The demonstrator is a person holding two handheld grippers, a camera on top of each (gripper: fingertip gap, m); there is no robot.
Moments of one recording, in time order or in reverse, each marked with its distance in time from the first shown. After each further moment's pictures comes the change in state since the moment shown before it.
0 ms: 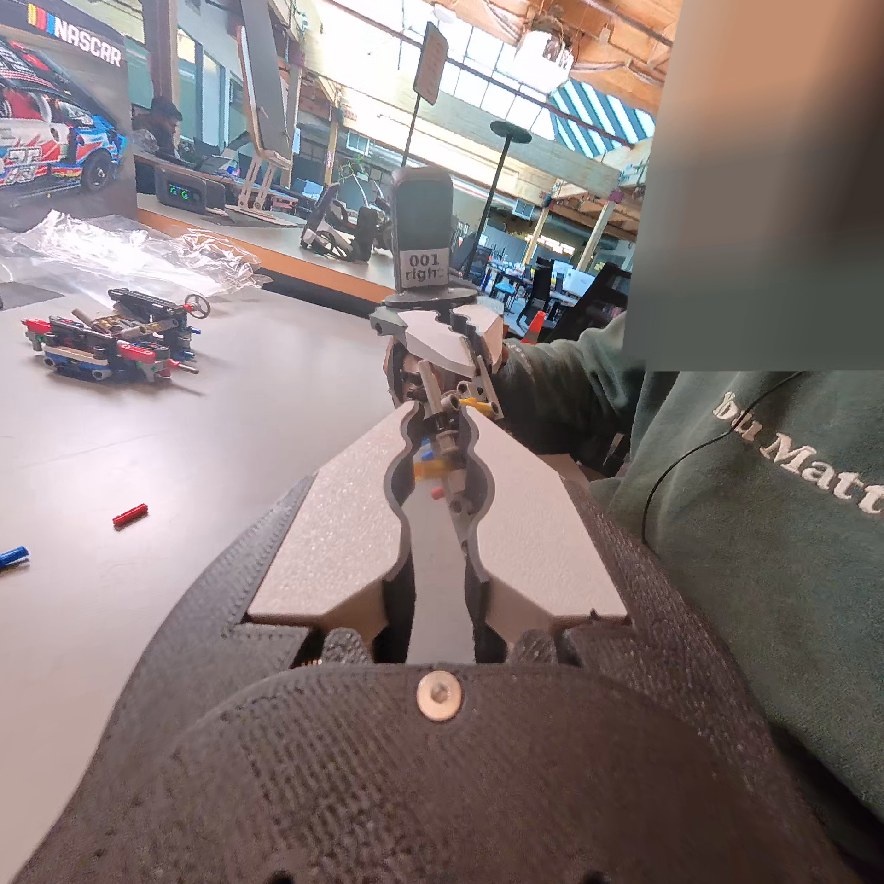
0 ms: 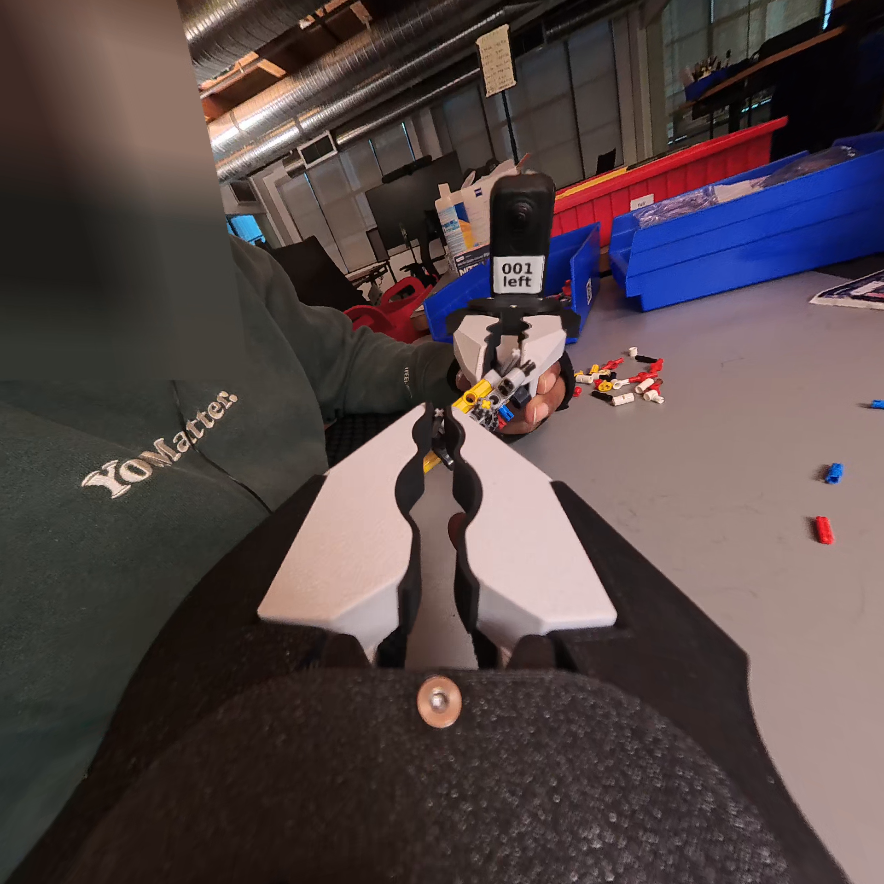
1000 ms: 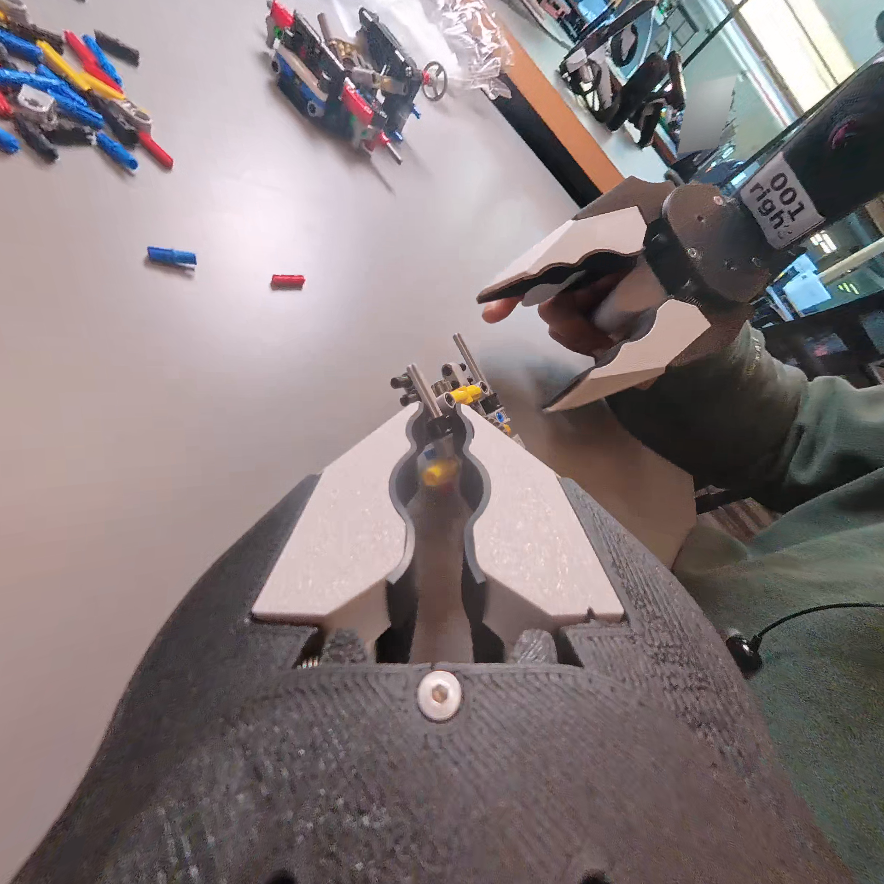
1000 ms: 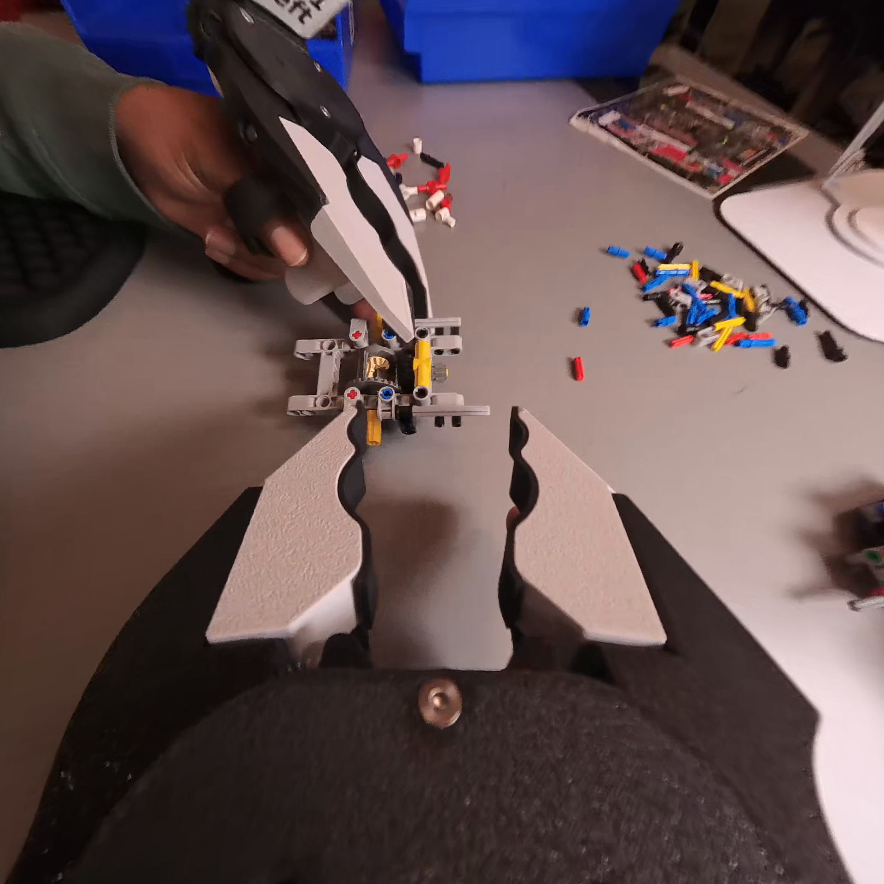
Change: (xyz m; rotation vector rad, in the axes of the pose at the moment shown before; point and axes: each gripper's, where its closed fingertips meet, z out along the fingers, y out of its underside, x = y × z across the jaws) left arm -0.065 0.063 -0.014 -0.271 -0.489 -0.379; right arm 0.077 0.056 -0.020 -0.480 0.571 -0.263
